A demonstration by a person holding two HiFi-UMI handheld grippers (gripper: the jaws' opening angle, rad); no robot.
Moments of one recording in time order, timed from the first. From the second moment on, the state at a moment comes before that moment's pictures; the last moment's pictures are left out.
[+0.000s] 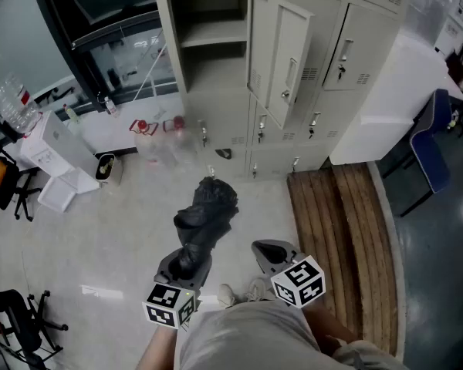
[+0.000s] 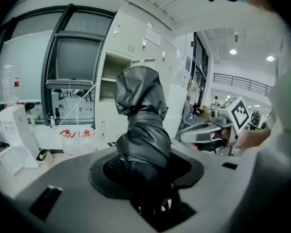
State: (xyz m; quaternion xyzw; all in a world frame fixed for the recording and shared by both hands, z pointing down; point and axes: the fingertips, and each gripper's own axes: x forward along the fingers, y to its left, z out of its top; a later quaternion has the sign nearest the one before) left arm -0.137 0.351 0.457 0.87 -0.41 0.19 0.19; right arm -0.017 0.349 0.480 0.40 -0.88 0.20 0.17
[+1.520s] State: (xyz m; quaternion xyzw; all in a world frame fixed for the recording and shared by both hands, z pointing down) left arm -0.075 0.372 0.457 0.85 -0.44 0.19 0.21; right arm 0.043 0.359 0.485 0.35 -0.90 0.21 0.16
